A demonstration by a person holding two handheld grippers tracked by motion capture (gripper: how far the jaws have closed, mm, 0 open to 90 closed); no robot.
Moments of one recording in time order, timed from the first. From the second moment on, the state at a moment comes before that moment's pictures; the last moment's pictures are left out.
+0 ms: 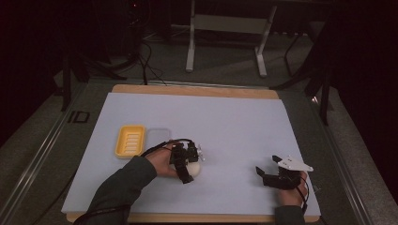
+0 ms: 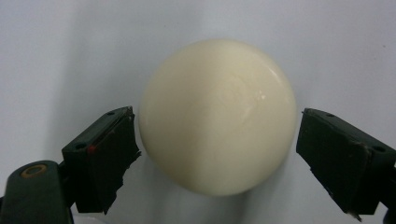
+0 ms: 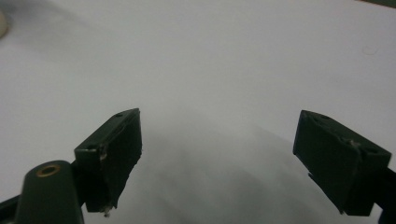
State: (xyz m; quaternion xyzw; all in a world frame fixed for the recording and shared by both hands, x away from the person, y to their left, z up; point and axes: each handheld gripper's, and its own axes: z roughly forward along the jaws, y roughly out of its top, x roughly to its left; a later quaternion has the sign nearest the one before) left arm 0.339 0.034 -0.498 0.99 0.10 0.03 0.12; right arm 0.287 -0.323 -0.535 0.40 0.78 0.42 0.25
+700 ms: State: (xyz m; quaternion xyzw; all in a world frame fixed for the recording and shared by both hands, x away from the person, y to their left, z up) left arm 0.348 0.022 -0.504 0.99 0.11 0.01 0.09; right arm 0.287 -0.323 -0.536 0.40 0.78 0.42 0.25
